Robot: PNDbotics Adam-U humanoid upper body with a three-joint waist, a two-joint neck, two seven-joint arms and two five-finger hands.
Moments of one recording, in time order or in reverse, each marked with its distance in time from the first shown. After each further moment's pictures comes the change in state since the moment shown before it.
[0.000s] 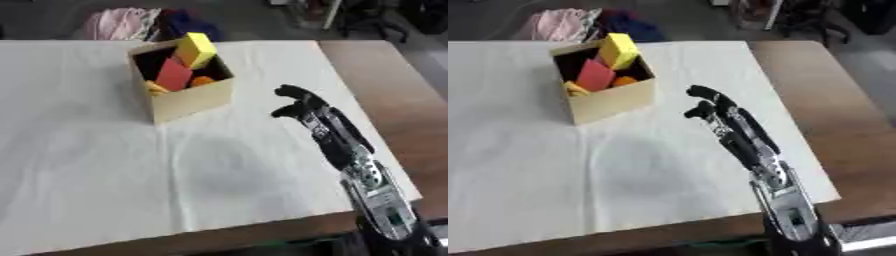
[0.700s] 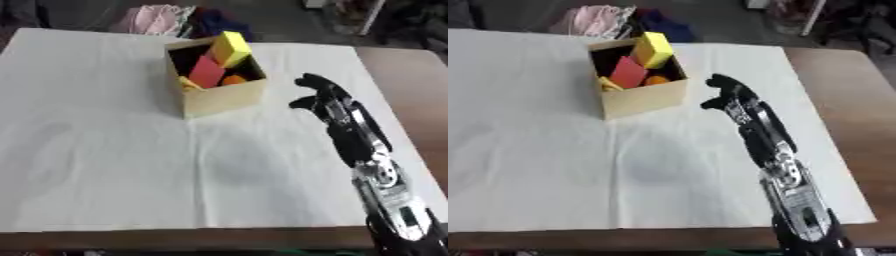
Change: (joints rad) left arm 0.203 -0.205 0.074 -0.044 0.070 -0.017 -0.035; right arm -0.013 0.000 -0.013 -0.021 -0.114 0.032 -0.074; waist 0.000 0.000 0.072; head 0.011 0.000
